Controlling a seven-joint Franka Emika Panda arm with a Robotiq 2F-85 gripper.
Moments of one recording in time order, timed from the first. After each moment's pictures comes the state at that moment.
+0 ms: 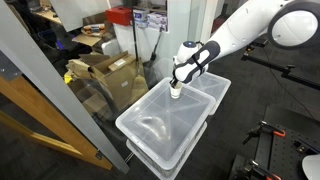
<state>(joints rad) -0.26 1.00 0.01 -1.57 0.04 2.85 -0.29</state>
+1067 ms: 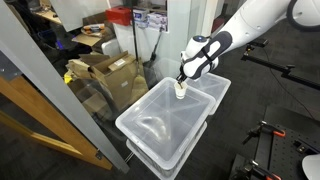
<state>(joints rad) -0.32 0.87 0.01 -1.75 0.03 2.92 -0.29</state>
